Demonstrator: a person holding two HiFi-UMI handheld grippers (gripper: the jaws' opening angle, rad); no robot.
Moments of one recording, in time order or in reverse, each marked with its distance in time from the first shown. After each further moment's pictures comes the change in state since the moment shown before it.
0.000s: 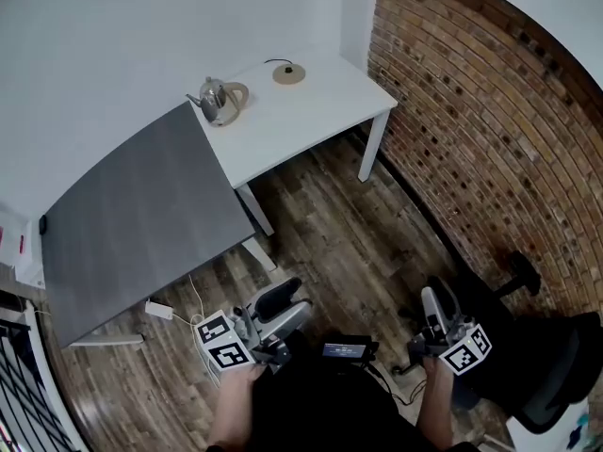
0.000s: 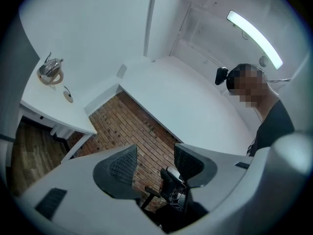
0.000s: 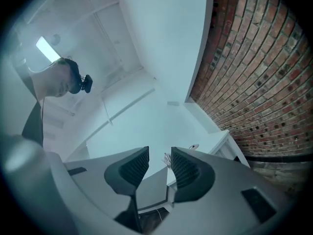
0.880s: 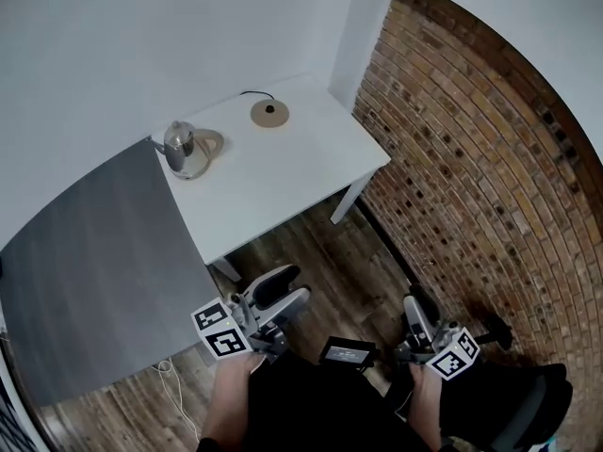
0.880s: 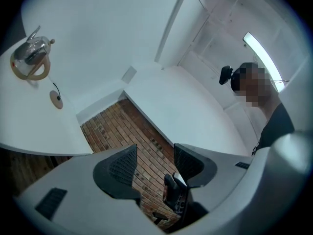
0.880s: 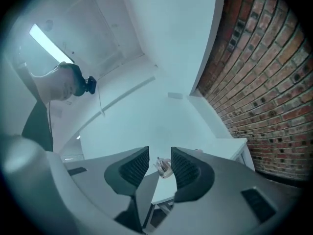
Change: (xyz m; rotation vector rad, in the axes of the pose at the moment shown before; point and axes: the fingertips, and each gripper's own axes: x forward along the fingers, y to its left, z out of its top) left arm 0.122 0.198 0.141 -0.073 -0.097 -0.117; right arm 0.221 -0.075 0.041 -0.102 0.084 0.026
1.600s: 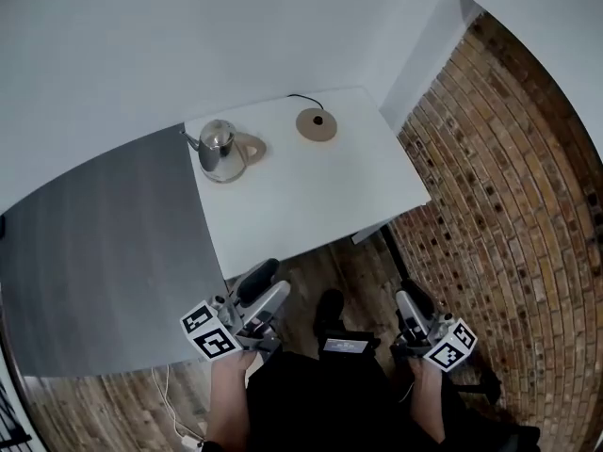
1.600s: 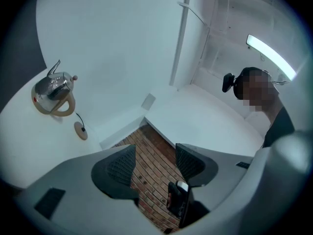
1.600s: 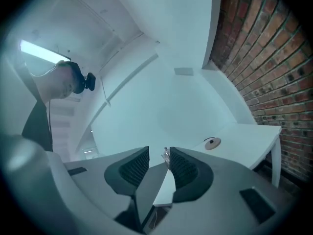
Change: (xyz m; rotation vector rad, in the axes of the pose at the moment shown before) left arm -0.045 0.091 0.093 0.042 -0.244 0.228; right arm 0.155 -0.039 -0.021 0.049 0.203 0.183
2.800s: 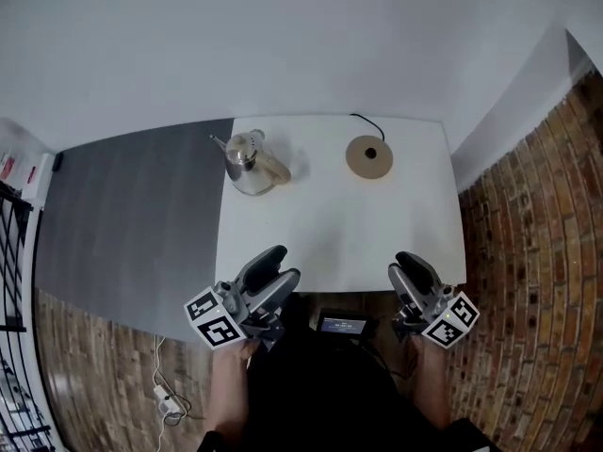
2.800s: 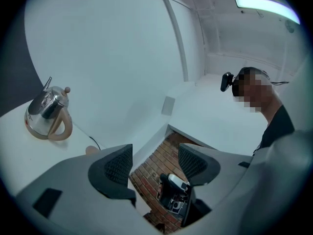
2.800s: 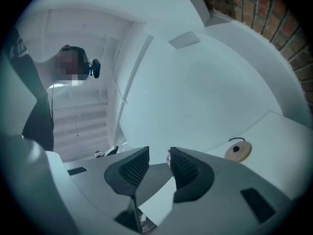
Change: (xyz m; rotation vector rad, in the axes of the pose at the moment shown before) left arm 0.136 0.076 0.031 0.181 -0.135 0.319; right arm 0.180 -0.163 0.063 0.056 0.202 0.436
